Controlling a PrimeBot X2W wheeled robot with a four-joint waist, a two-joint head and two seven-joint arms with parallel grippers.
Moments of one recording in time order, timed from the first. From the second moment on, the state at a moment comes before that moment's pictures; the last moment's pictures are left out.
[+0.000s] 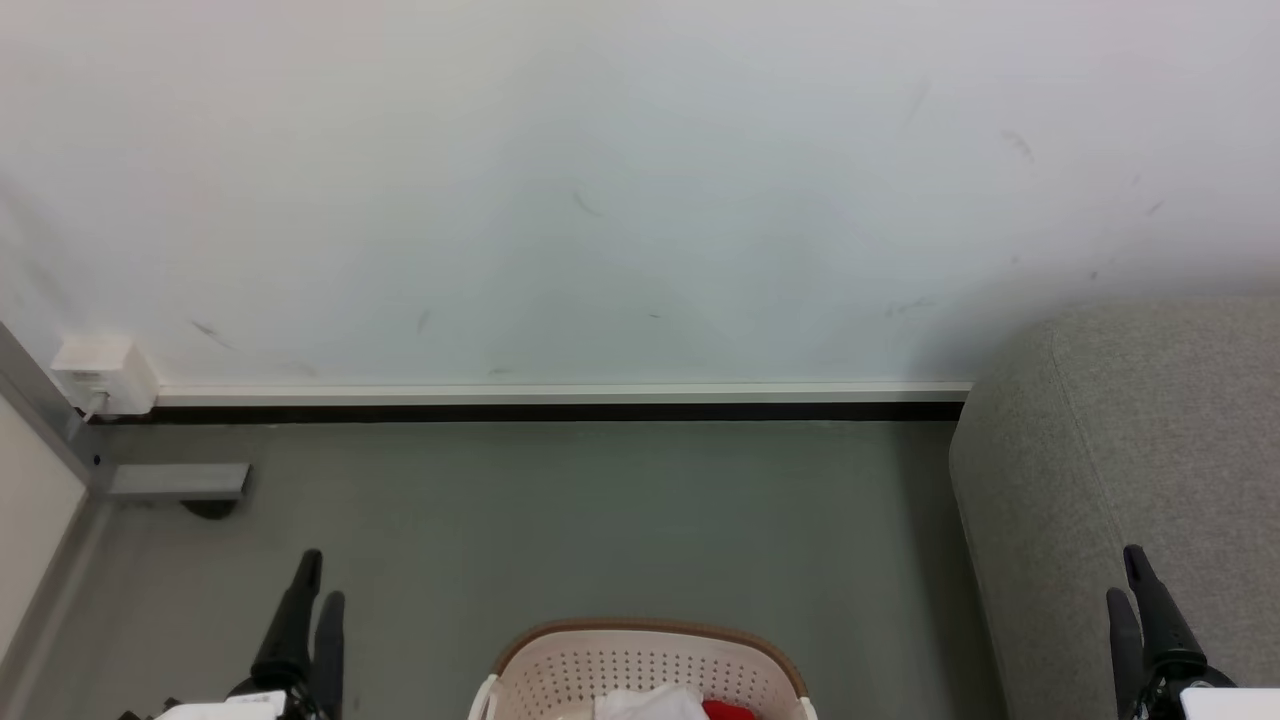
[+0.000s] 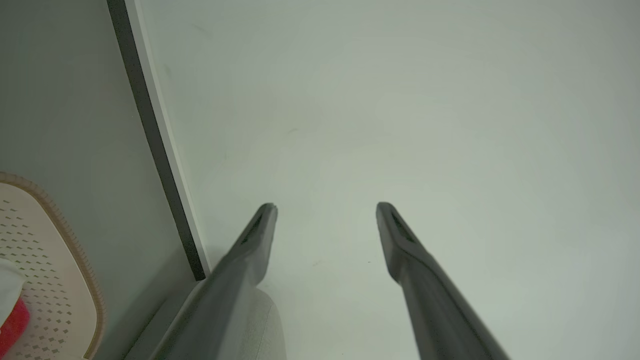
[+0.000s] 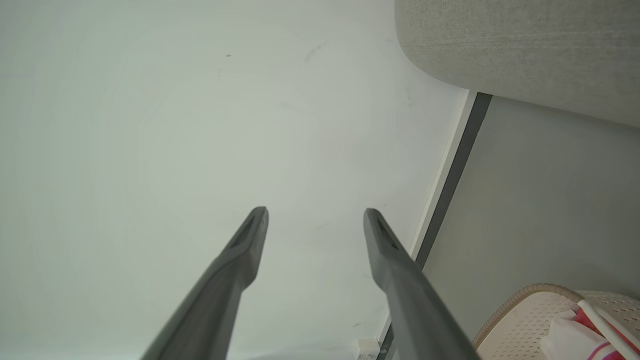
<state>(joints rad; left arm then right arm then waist) -0.07 0.04 0.10 0.28 -1.60 -0.12 0.09 -0.07 -0.03 -0.09 0.28 1.61 0.13 0.09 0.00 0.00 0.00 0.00</state>
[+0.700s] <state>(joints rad) -0.08 0.04 0.11 0.20 -1.35 -0.12 -0.01 -0.08 -0.06 0.00 0.17 1.42 0.13 0.00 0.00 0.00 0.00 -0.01</state>
